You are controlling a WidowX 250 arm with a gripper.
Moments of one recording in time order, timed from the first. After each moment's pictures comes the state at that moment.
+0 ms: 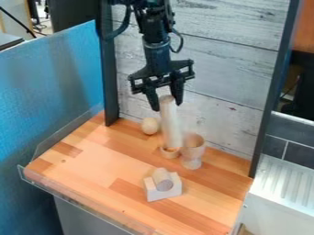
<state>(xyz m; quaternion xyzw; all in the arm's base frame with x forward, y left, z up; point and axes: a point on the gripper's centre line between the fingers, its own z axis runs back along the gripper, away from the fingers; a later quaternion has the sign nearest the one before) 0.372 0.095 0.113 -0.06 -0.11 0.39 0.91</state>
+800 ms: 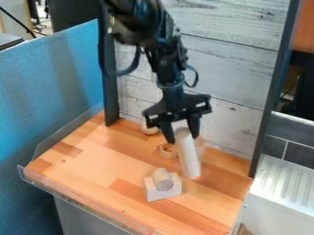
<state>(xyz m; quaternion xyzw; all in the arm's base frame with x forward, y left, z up) 0.360 0.052 0.070 -0.09 -0.14 0.32 0.93</state>
